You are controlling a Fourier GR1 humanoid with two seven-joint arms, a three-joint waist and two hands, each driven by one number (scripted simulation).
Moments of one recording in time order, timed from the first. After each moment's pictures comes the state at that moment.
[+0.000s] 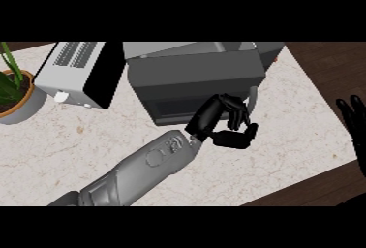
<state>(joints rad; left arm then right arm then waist) -0.90 0.00 -0.84 -0.89 0.52 0.39 -0.28 0.02 -0.39 -0.12 -1.74 -0.47 0.46 -0.45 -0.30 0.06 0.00</state>
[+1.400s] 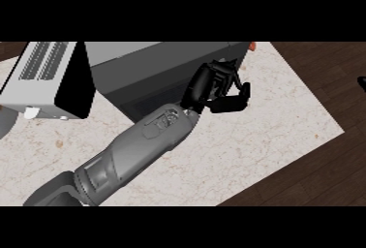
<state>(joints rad) -1.06 0.04 -0.80 -0.77 0.69 0.53 -0.35 -0.10 -0.53 -0.16 -1.78 -0.60 0.51 -0.31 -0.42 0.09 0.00</state>
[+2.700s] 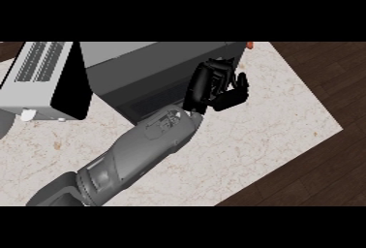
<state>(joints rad) -1.07 0.02 -0.80 -0.79 0.76 0.68 -0.38 -0.18 -0.62 -0.22 -1.74 -0.72 0.53 -0.24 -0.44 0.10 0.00</state>
